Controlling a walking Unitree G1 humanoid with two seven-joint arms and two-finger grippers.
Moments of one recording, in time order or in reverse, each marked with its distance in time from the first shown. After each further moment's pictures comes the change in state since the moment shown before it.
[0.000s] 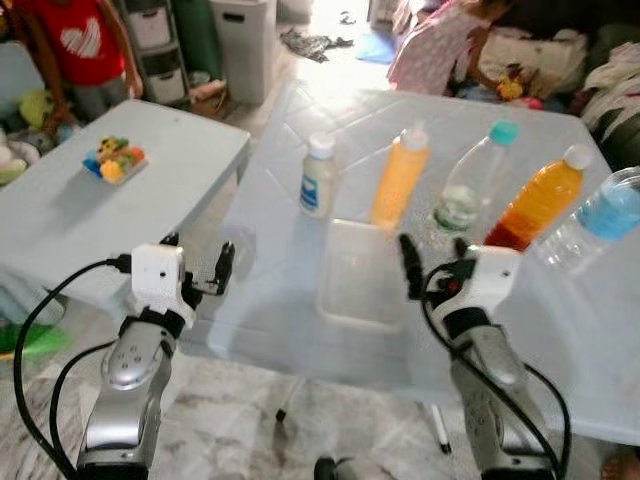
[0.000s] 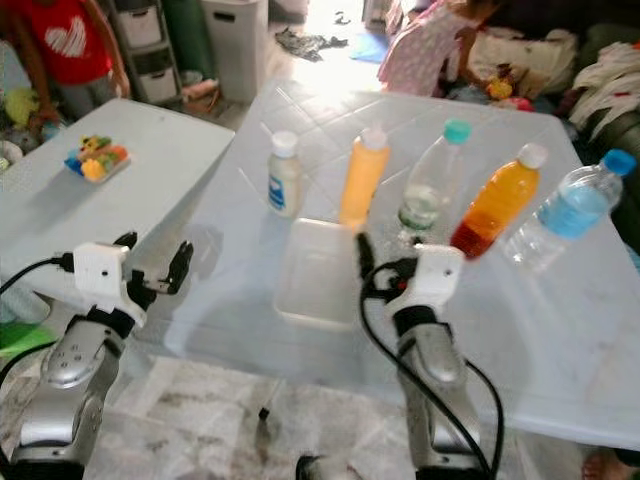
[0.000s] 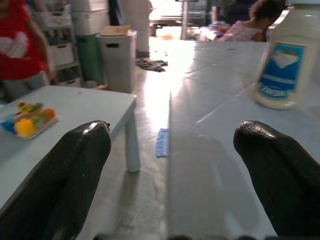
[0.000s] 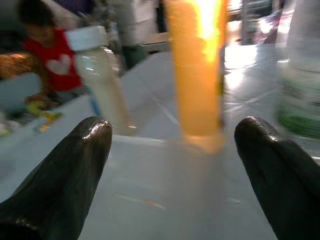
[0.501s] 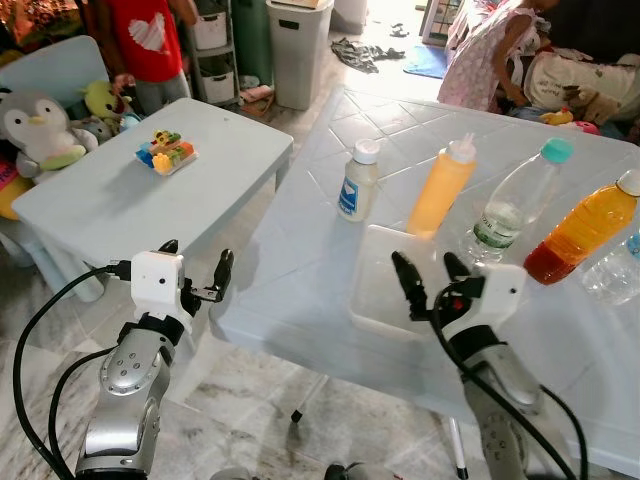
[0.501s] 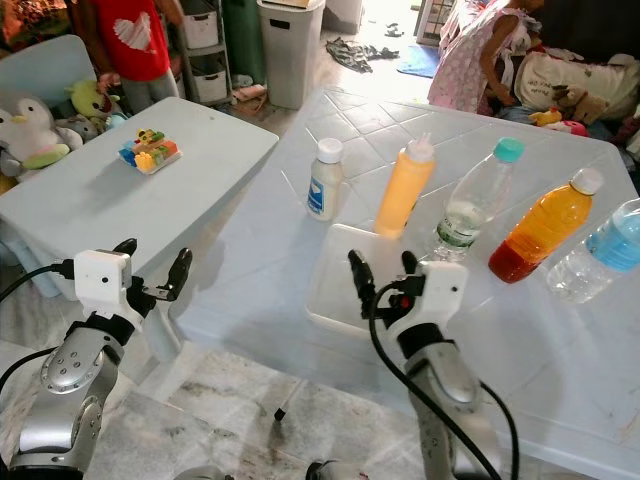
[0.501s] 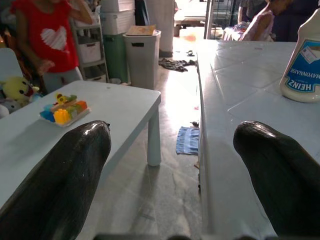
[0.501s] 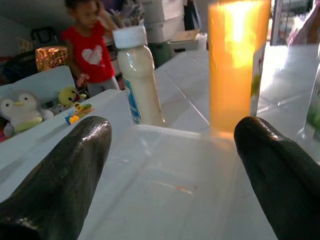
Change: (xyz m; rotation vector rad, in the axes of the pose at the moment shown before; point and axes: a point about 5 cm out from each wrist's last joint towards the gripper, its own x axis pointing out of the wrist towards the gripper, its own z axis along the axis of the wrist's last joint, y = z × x) left arm -0.003 -0.001 -0.004 -0.003 0.014 -0.002; right arm -0.023 -0.013 0.011 -0.043 0.008 0.015
